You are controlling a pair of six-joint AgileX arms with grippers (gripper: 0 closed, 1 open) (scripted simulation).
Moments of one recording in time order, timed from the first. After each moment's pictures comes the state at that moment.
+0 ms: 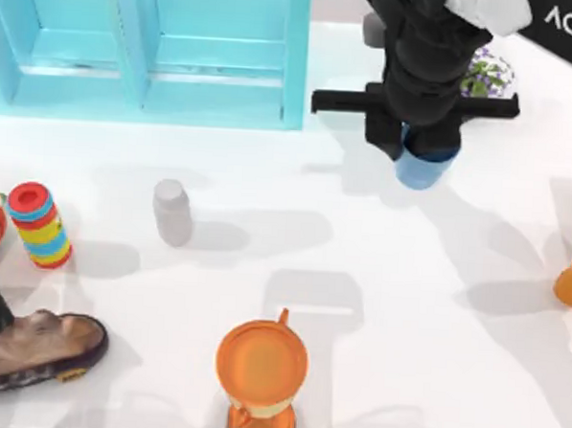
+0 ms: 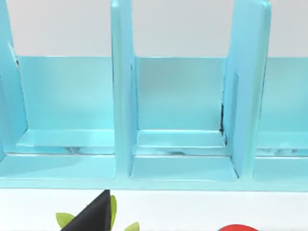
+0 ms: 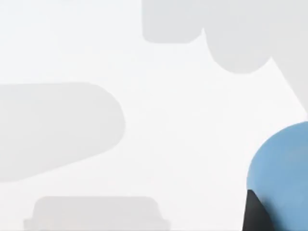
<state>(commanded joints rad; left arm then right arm) 0.00 0.00 0.00 0.00 0.00 0.00 0.54 2.17 1.98 -1.21 0.11 0.55</state>
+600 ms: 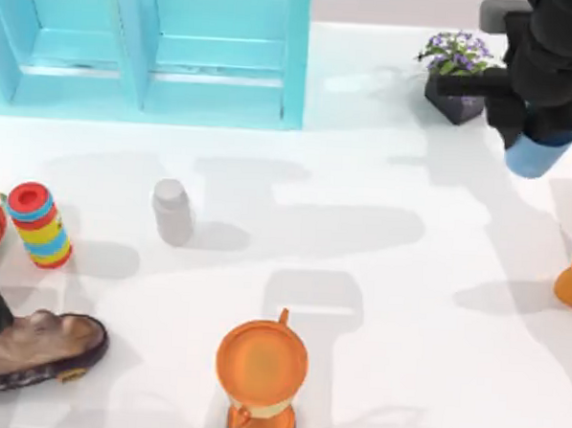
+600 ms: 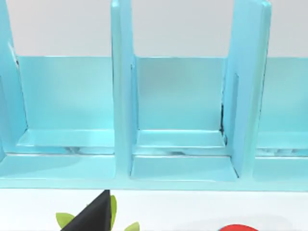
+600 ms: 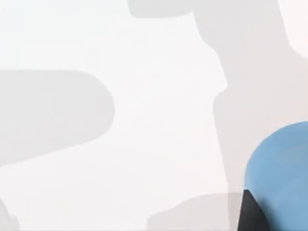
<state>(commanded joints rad) 0.00 0.00 0.00 0.00 0.00 0.00 0.31 2.06 1.87 -1.25 0.09 0.32</state>
